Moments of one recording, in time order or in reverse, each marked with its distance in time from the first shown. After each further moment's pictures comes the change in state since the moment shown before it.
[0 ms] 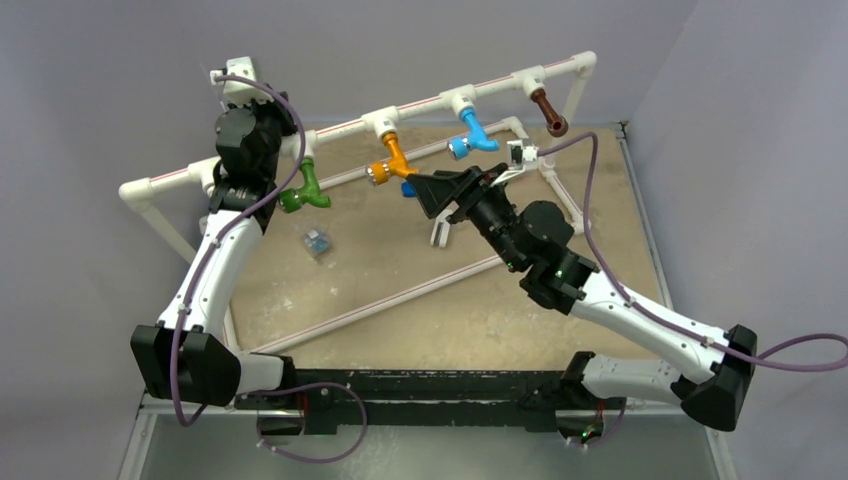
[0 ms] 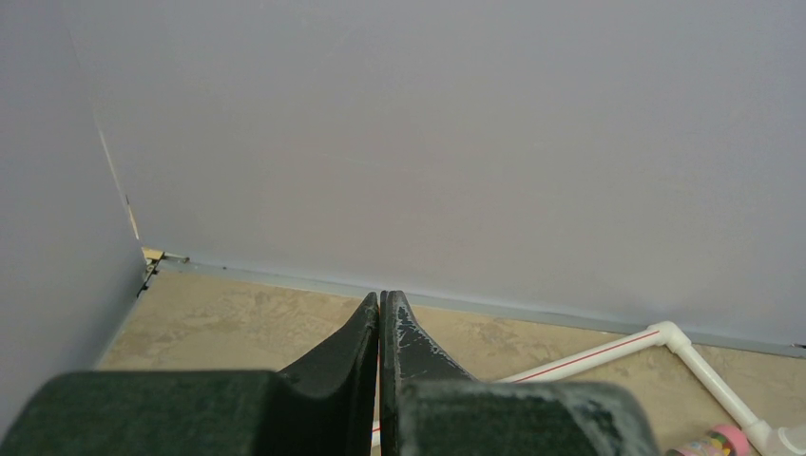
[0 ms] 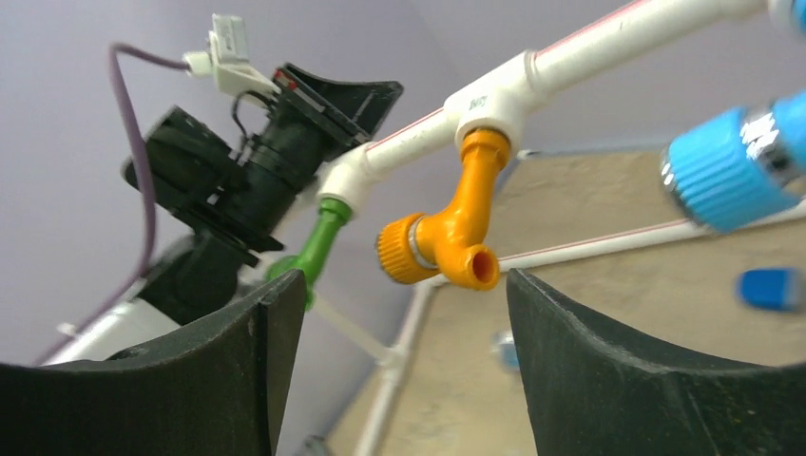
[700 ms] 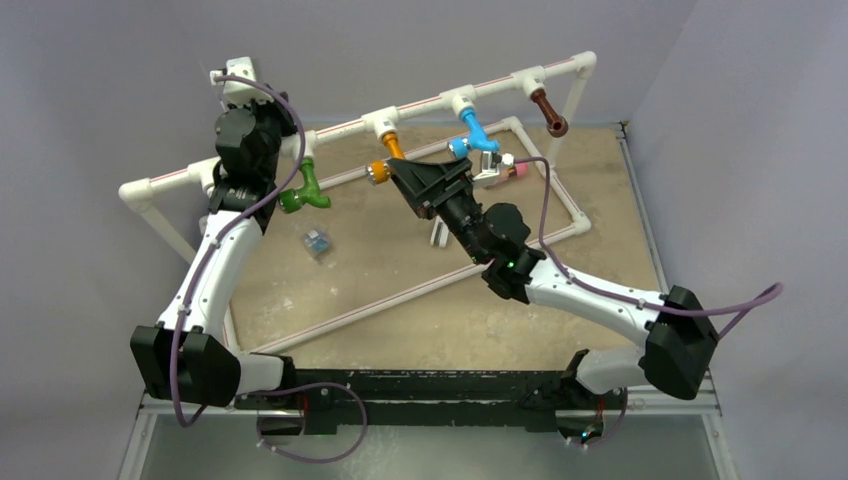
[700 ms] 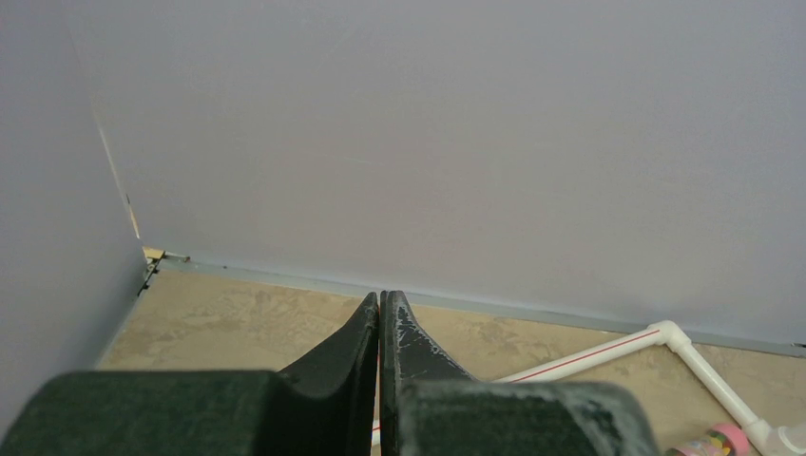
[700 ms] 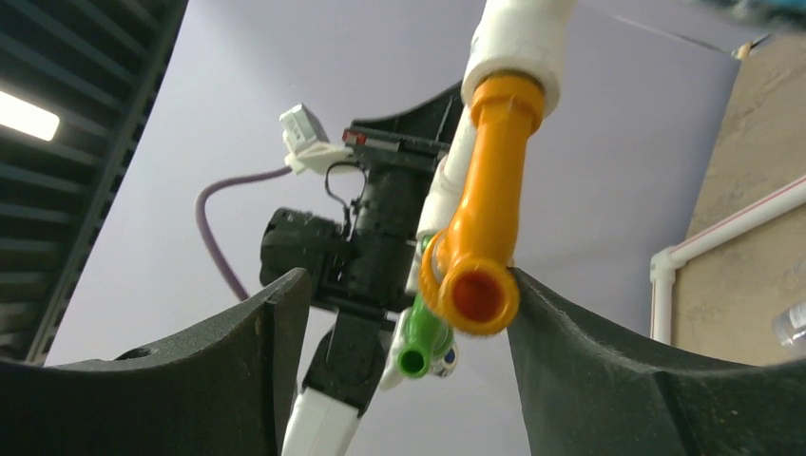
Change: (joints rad) left arm 0.000 -0.001 -0.001 -0.008 -0.001 0.003; right arm -0.013 0.254 -0.047 0.383 -0.010 0.617
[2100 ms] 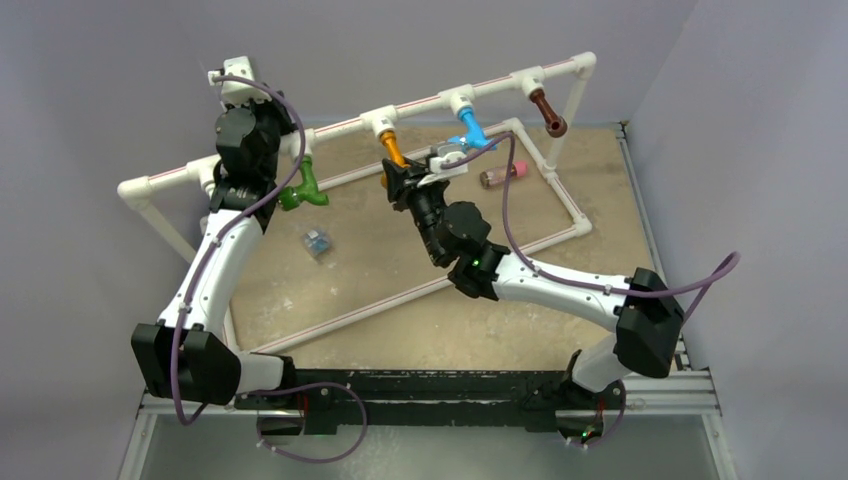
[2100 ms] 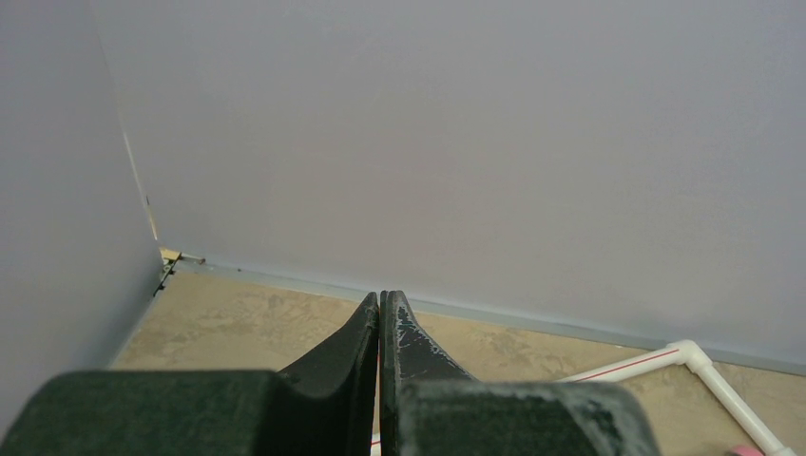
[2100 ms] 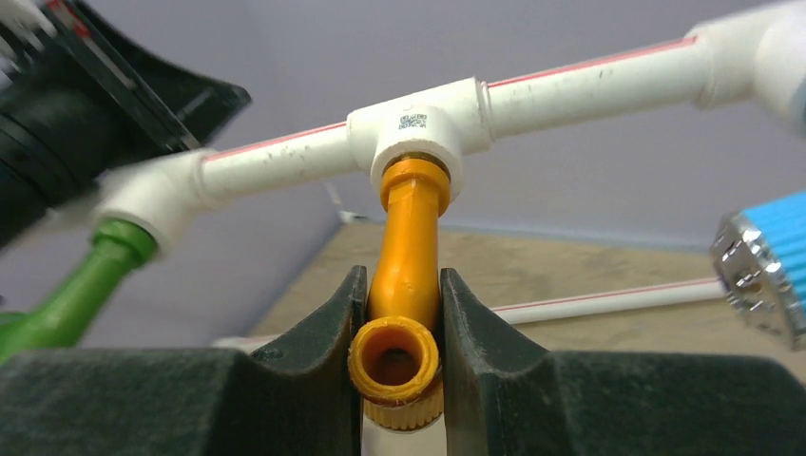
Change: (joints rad) left arm 0.001 0.005 -0.001 0.019 -0.033 0.007; right arm 0.146 0.167 0.196 -0.027 0.362 -1.320
